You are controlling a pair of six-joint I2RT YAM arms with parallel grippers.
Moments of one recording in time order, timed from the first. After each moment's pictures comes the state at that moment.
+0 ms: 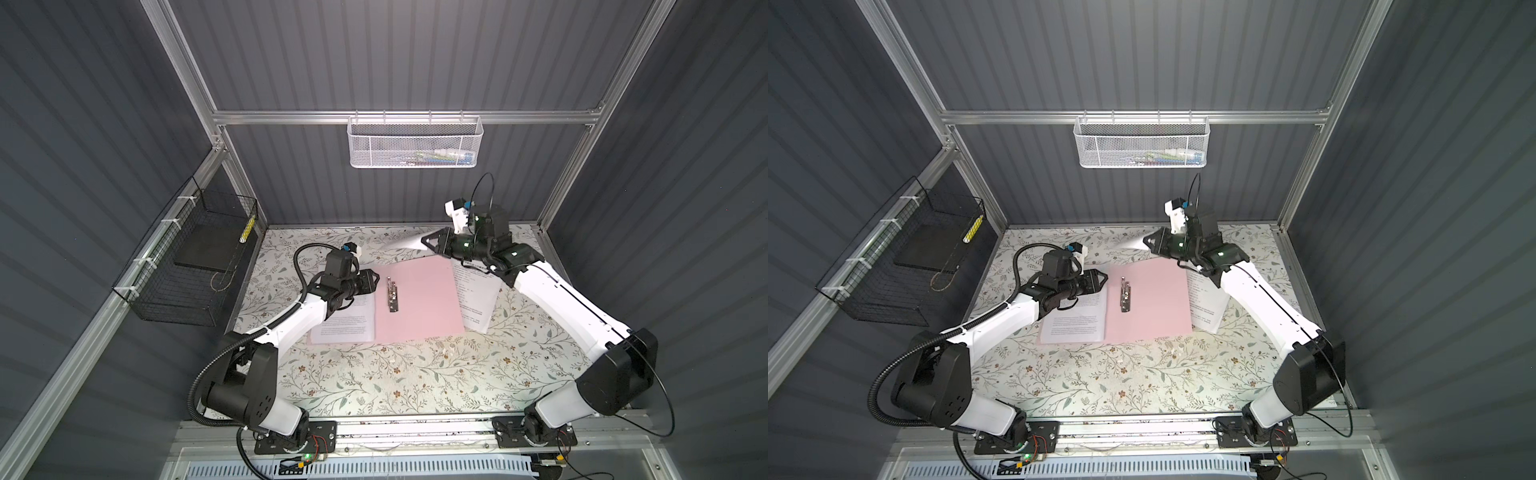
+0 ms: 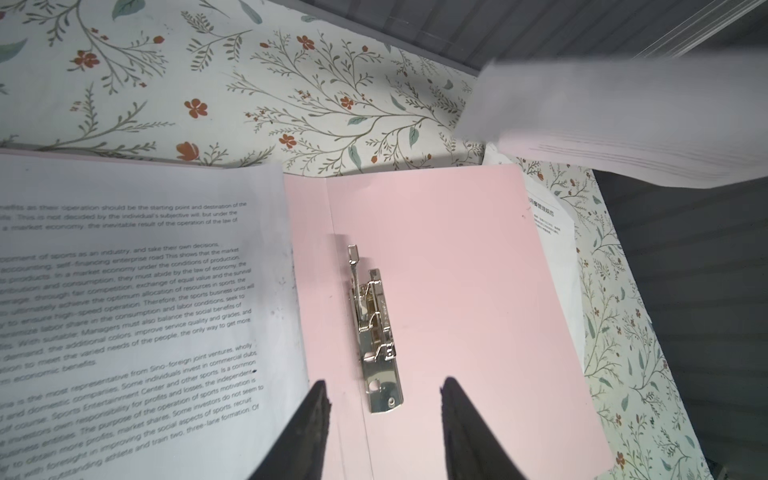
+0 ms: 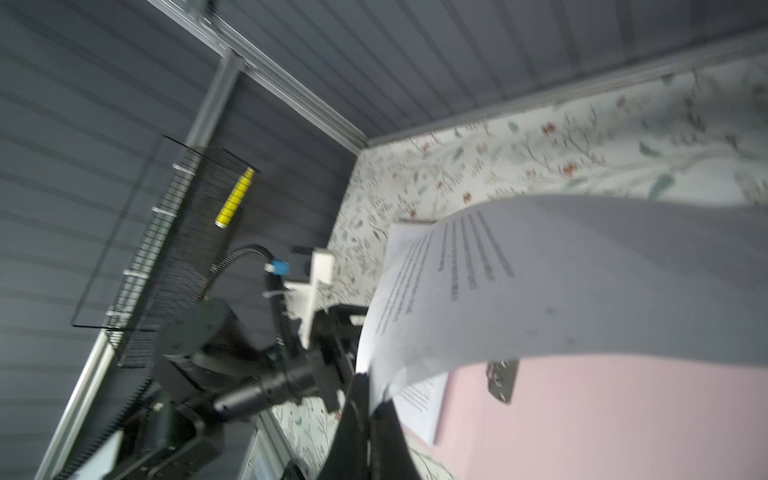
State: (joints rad) left arm -0.40 1.49 0.96 -0.12 0.22 -0.46; right arm 0.47 1.53 1.36 -0.34 -0.46 0.67
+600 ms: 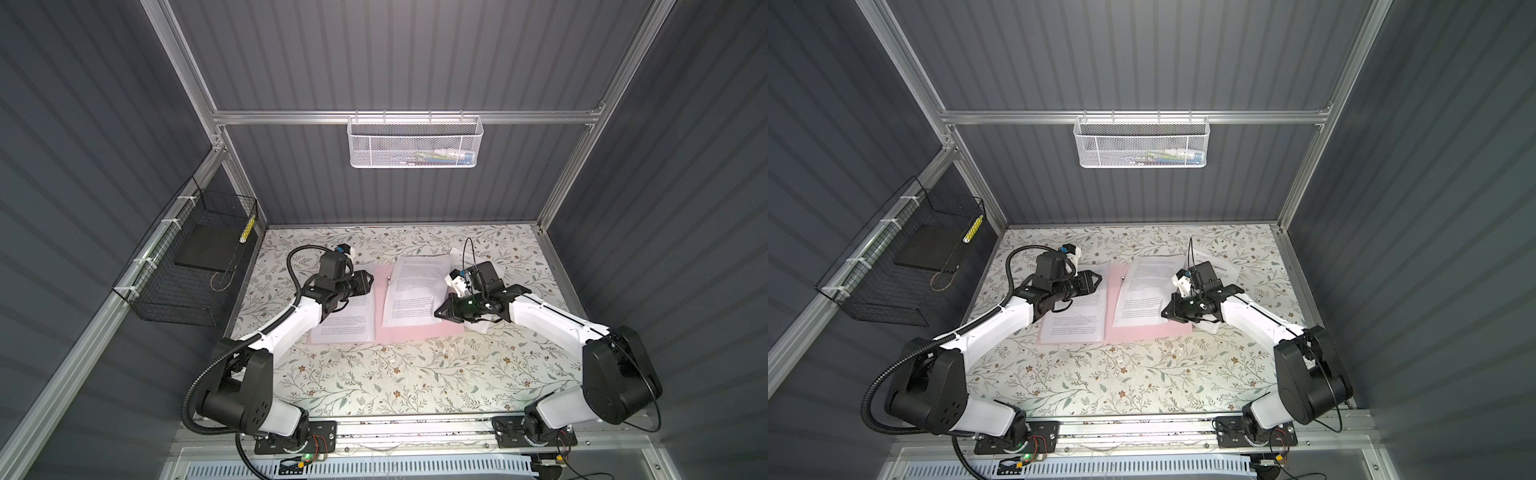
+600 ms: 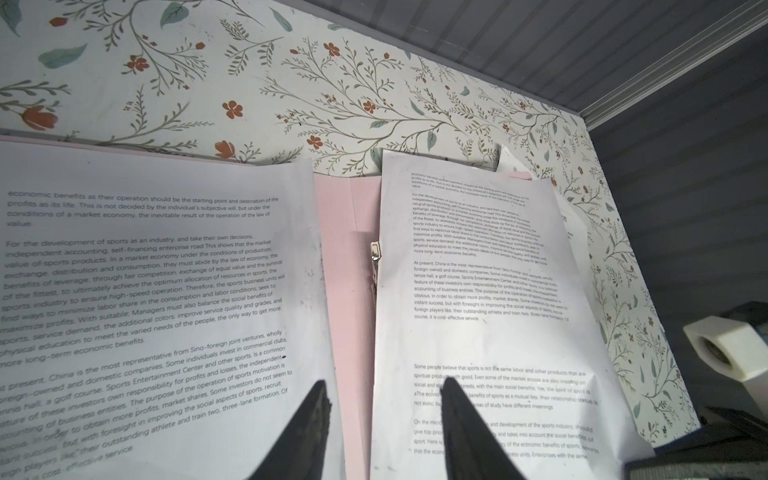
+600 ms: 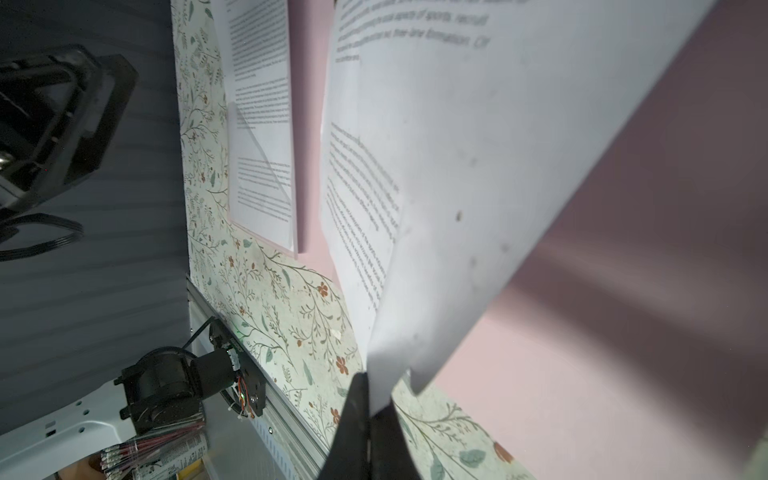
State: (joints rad) left arm -0.38 1.46 0.93 -0.13 0.22 -0.44; right arm 0.40 1.48 0.90 -0.45 -0.60 0.50
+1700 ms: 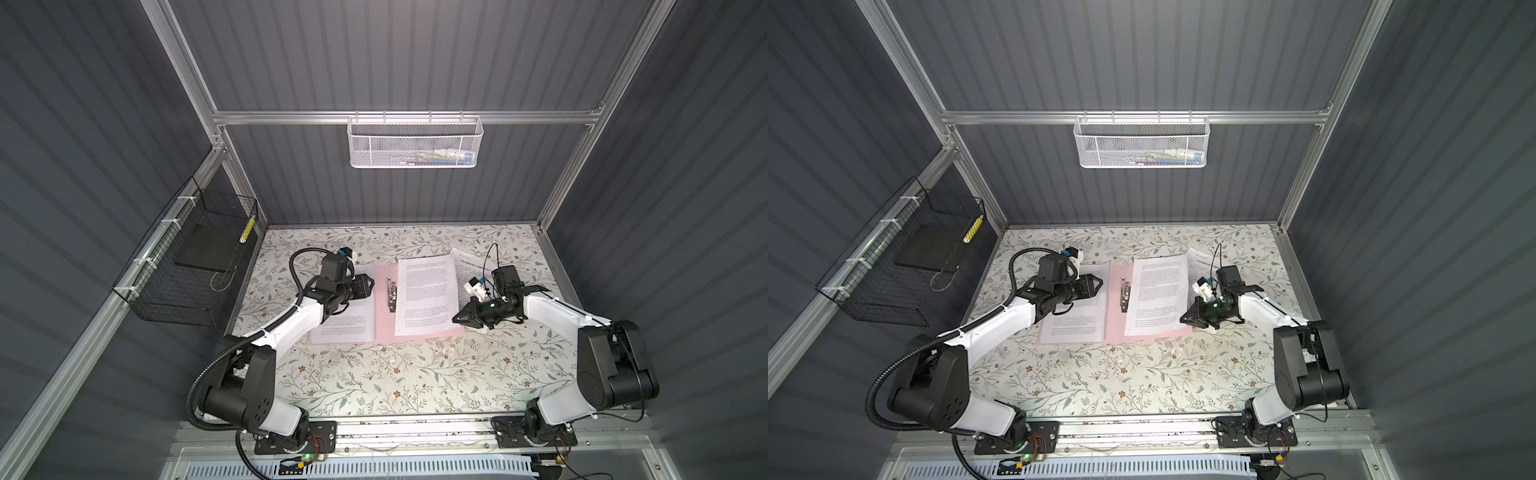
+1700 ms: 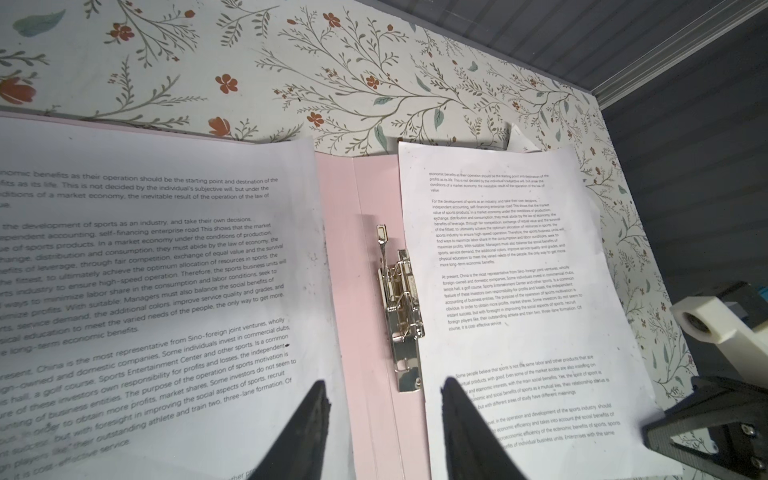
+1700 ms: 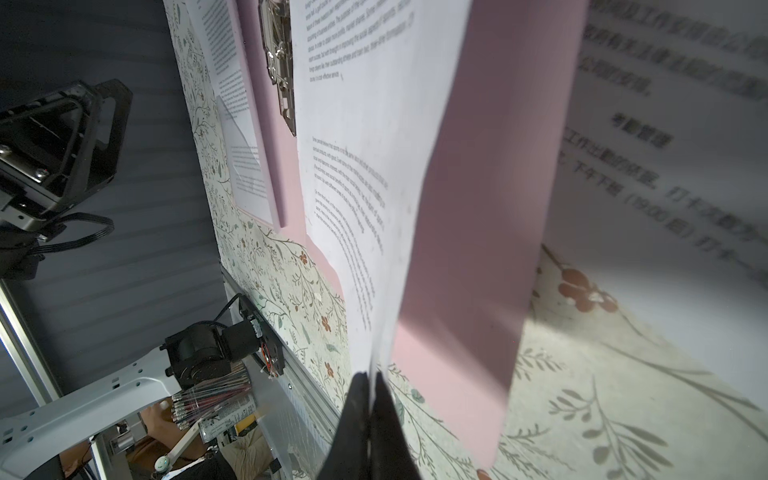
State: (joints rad) left arm -0.38 1.48 0.92 -0.13 0.23 -0.43; right arm 0.18 1.53 0.86 -0.56 -0.80 0.35
